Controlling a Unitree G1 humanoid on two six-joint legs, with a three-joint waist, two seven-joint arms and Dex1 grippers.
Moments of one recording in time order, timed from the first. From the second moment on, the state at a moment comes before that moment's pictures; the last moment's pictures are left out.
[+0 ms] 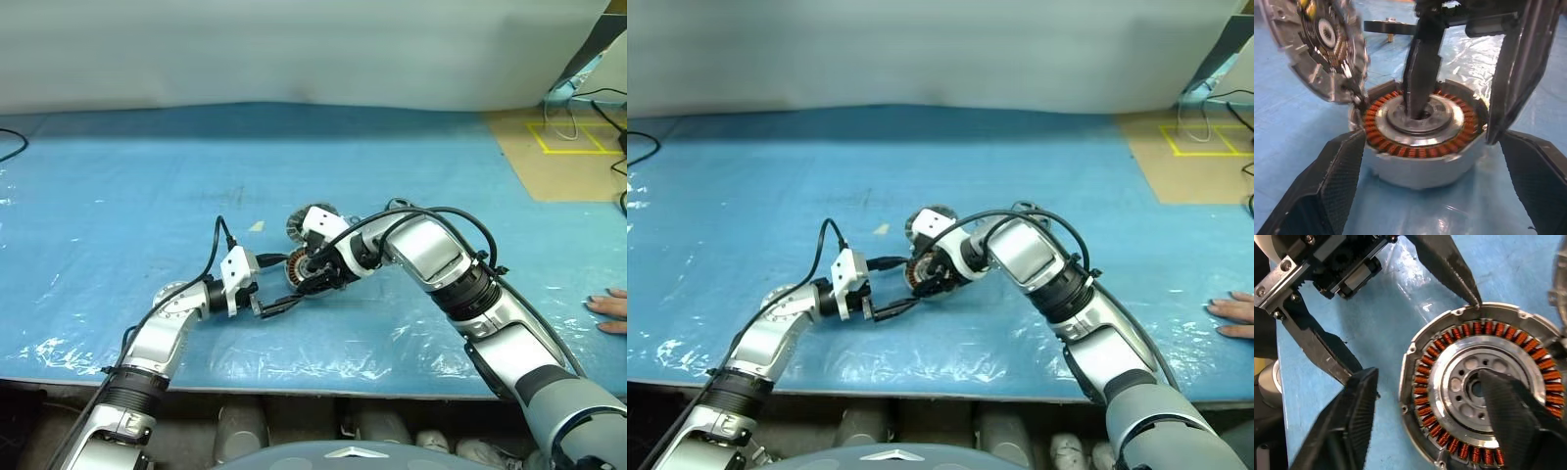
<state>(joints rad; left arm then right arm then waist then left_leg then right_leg) -0.20 0.40 -0.14 0.13 -0.27 -0.03 -1.04 -0.83 -0.40 0.54 -0.06 0.16 1.24 1.02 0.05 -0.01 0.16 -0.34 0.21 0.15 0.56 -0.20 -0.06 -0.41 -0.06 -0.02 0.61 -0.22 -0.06</state>
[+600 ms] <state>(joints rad) -0.21 0.45 -0.13 0.10 -0.30 0.02 -1.08 -0.78 -0.55 0.31 -0.21 0.41 1.20 1.05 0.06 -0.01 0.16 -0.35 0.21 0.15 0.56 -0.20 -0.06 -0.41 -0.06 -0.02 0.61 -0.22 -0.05</state>
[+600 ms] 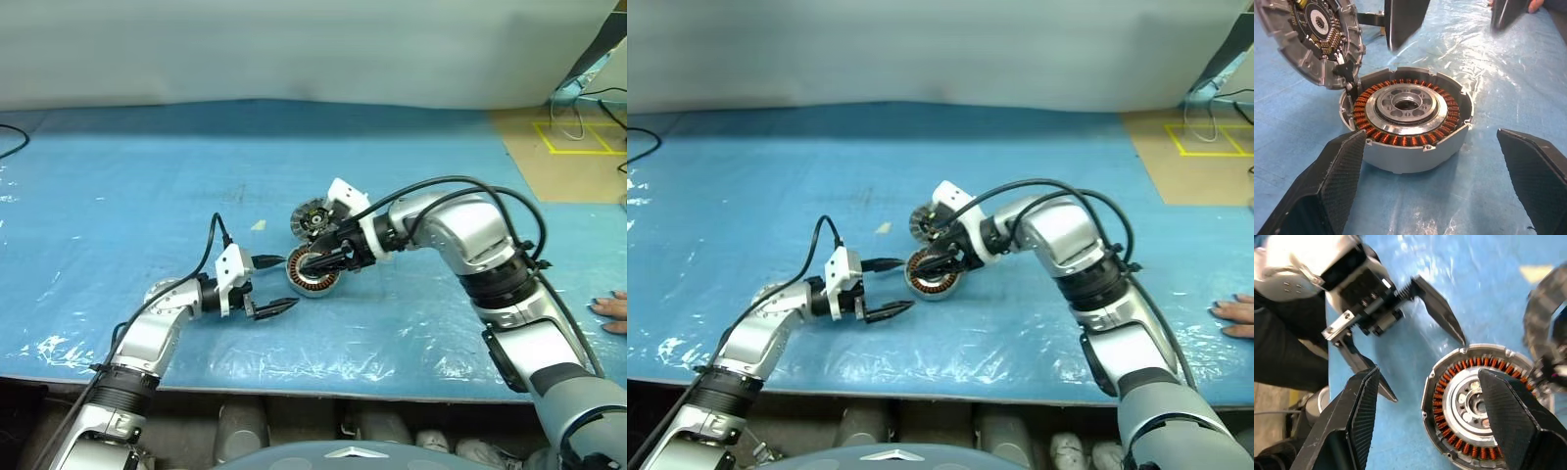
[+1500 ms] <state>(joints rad) -0.30 0.43 -0.11 0.15 -0.29 -0.02 -1.09 -0.62 -0.31 0.10 0.38 0.14 0.45 0.59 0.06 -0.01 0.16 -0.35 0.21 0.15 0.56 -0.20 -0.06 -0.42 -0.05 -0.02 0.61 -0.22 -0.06</state>
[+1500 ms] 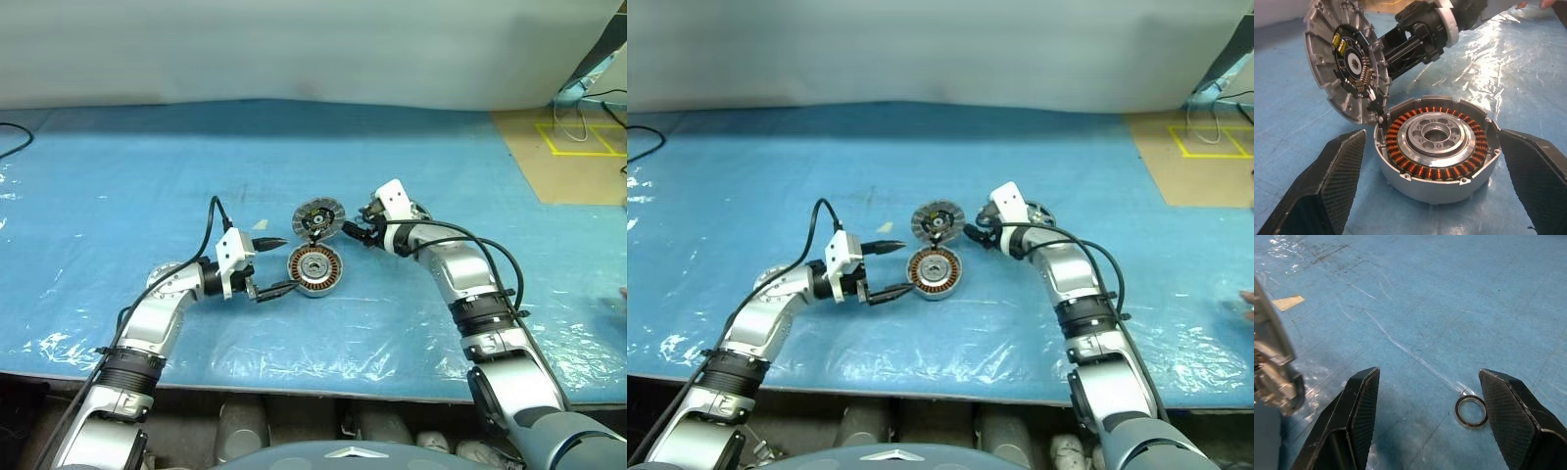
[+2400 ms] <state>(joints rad) -0.30 0.43 -0.12 0.14 -0.29 -0.01 -1.09 -0.63 -0.29 0.09 0.54 0.11 0.34 0.56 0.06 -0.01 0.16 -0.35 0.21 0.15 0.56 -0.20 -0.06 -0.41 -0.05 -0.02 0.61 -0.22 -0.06</state>
